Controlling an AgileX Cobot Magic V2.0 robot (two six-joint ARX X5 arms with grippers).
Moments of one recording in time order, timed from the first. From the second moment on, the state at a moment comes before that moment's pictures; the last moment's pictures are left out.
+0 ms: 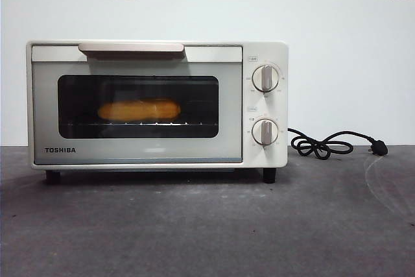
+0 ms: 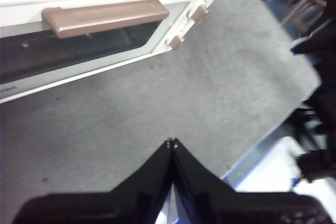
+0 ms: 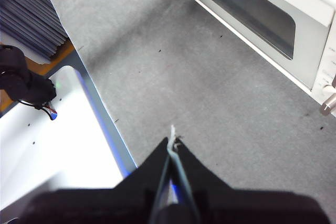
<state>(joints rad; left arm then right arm) -0.07 0.85 1.07 -1.00 0.68 0.01 0.44 1.28 1.32 -1.00 -0.64 -0.26</state>
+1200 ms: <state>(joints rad) -0.36 0.90 1.07 -0.88 0.15 -0.26 0.44 1.28 1.32 -1.00 -0.29 -0.26</state>
